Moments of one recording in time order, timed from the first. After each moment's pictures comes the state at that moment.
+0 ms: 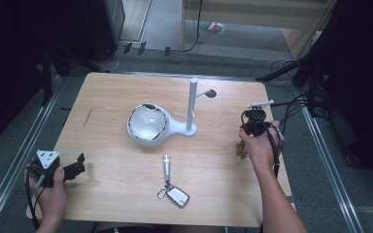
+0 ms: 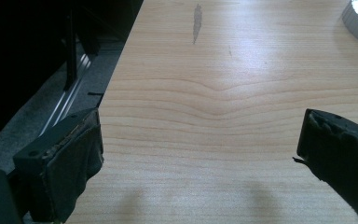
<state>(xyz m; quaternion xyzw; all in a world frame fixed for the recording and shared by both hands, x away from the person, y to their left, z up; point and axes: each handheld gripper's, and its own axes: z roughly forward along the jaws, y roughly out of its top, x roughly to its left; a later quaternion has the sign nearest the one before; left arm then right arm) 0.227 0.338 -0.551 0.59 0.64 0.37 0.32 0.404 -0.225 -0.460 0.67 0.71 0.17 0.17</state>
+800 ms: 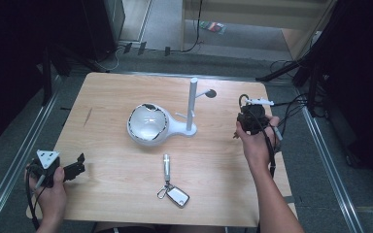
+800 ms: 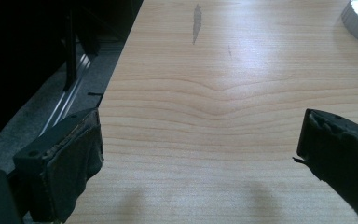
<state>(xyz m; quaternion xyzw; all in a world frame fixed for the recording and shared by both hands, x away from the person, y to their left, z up) 0.227 0.338 -0.551 0.59 0.64 0.37 0.32 0.387 -0.207 -0.435 0.59 0.69 0.29 0.30</state>
